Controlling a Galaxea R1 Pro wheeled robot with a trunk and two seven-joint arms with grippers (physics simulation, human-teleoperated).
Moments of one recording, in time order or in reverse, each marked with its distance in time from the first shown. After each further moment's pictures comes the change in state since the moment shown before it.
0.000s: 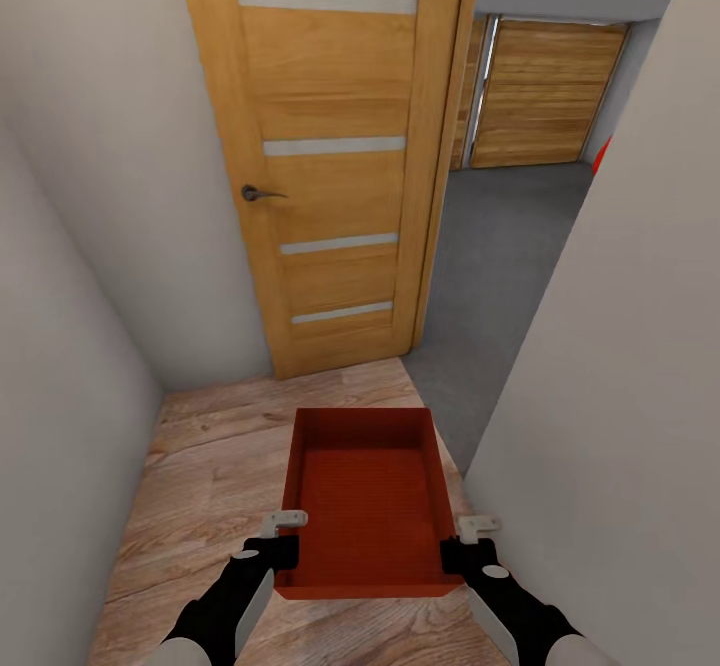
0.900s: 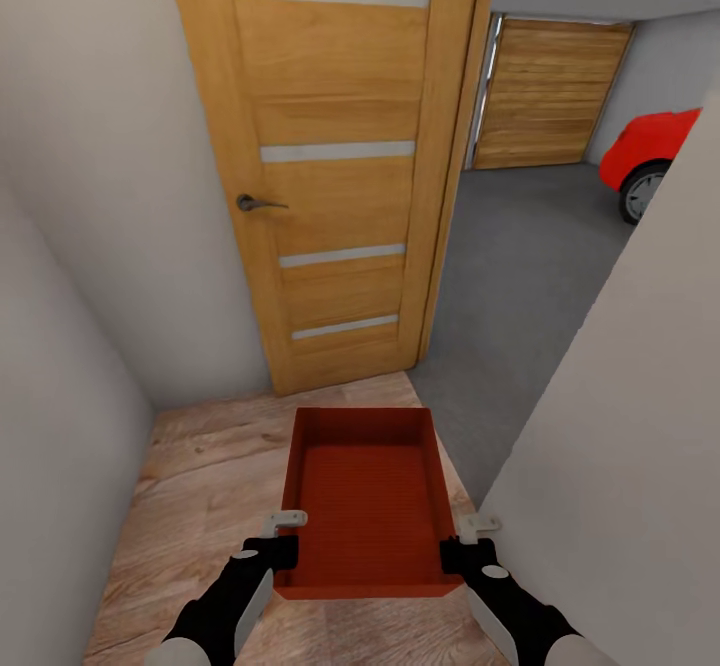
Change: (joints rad) left arm 0.000 0.001 0.003 0.000 -0.004 0.000 -0.004; right arm 0.000 0.002 0.001 0.001 0.000 -0.001 -0.002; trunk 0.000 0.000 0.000
